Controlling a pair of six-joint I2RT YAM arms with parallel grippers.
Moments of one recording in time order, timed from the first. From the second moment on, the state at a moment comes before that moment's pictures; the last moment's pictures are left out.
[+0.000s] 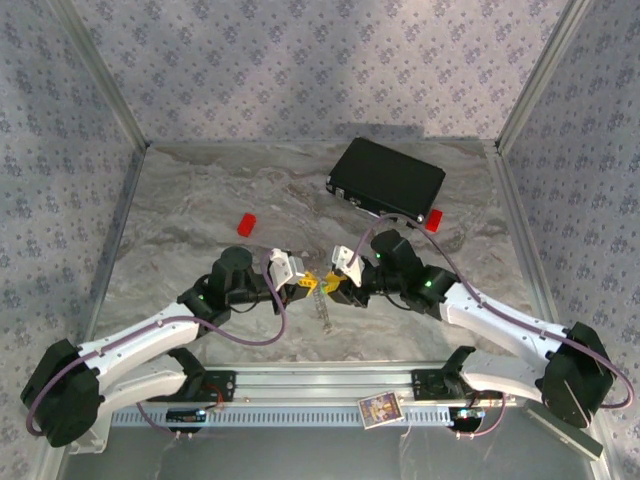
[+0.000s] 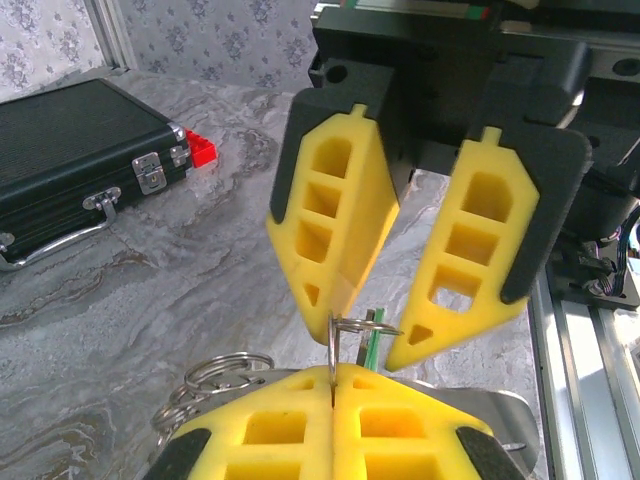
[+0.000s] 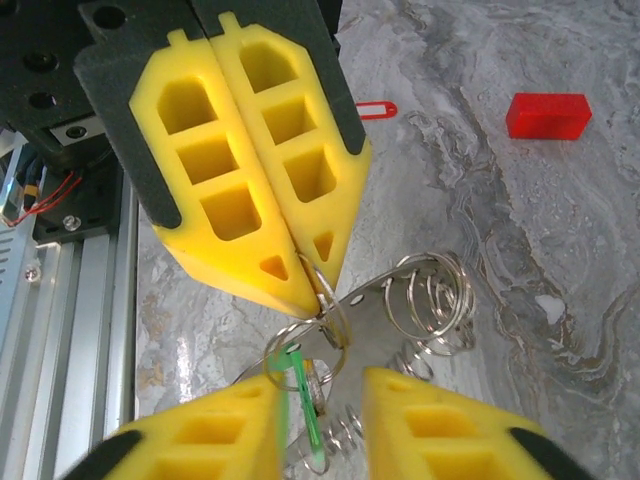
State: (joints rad) left arm -0.78 0.99 0.47 0.21 0.52 0.13; right arm 0.79 1.10 0.70 -0.18 -0.49 -0.27
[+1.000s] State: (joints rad) left arm -0.78 0.99 0.45 0.26 0.55 0.10; right arm 0.77 1.06 0.70 -0.21 -0.47 -0.29
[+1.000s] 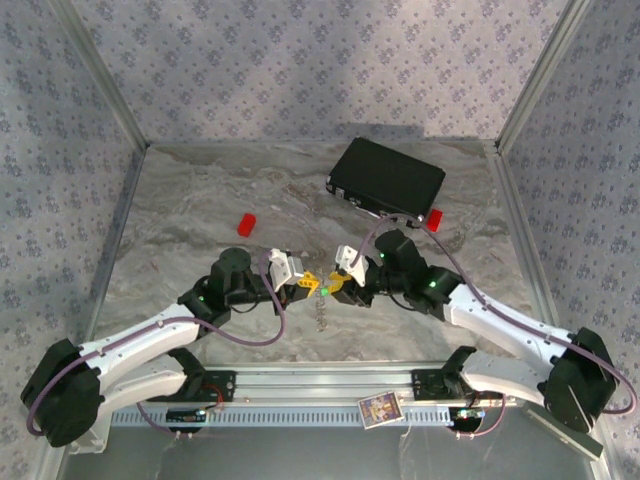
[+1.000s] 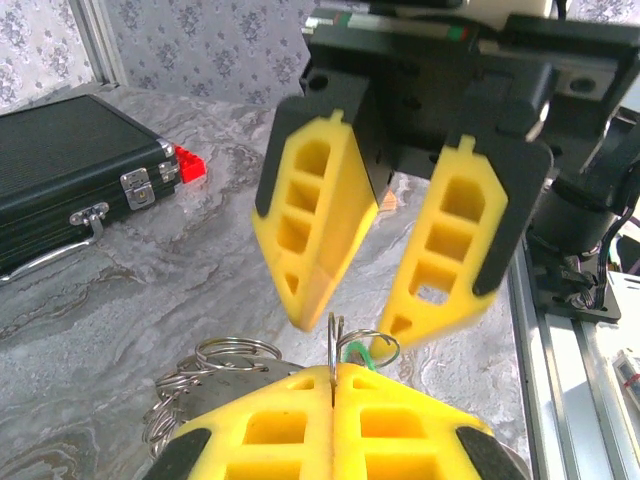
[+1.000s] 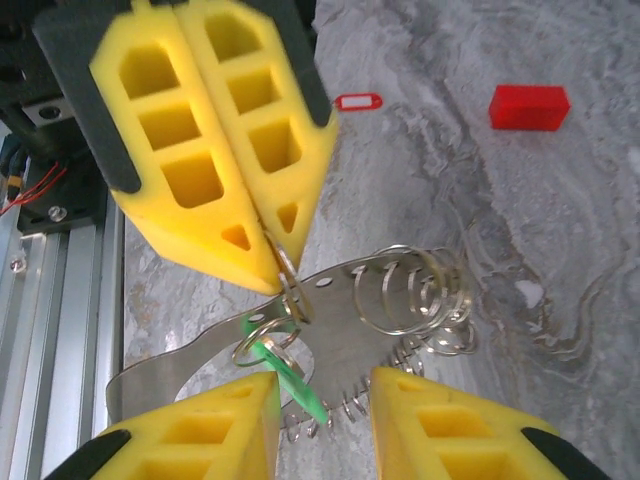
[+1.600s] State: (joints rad) left arm -0.78 1.00 0.44 0.31 0.59 0.11; right arm 0.77 1.04 0.67 -0.10 -0.55 -0.29
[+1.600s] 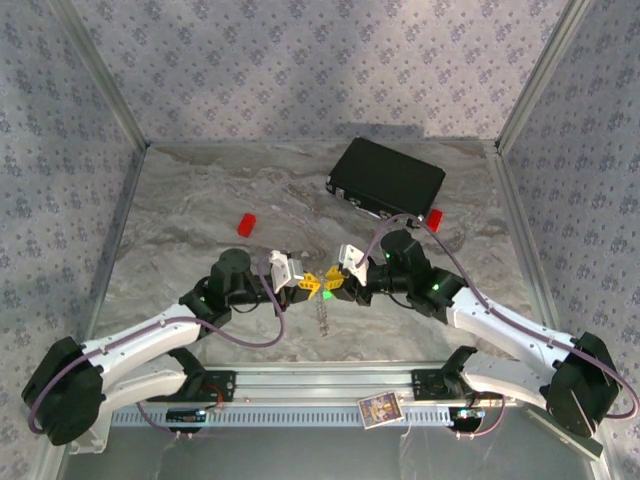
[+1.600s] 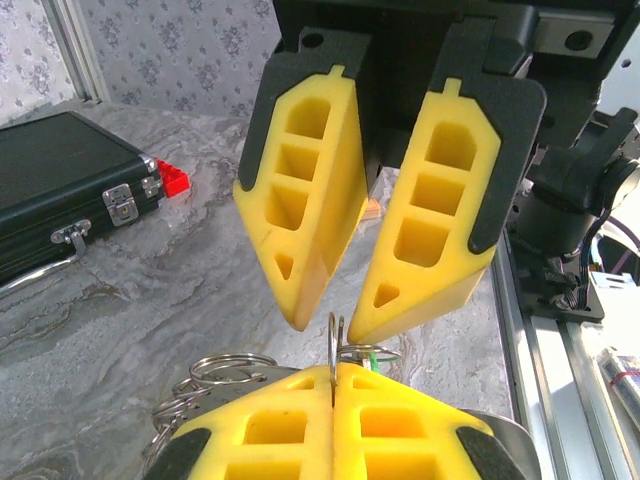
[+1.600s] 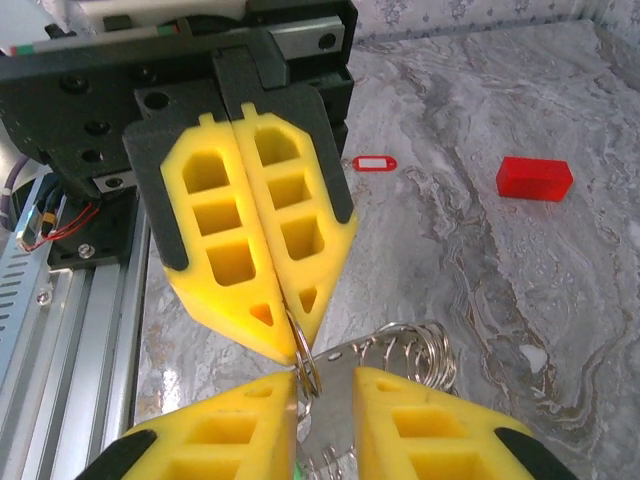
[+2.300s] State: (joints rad) left arm -0.79 1.00 0.47 0.25 0.59 0.14; right arm 0.77 1.08 0.72 -0.19 -0.58 -0.33
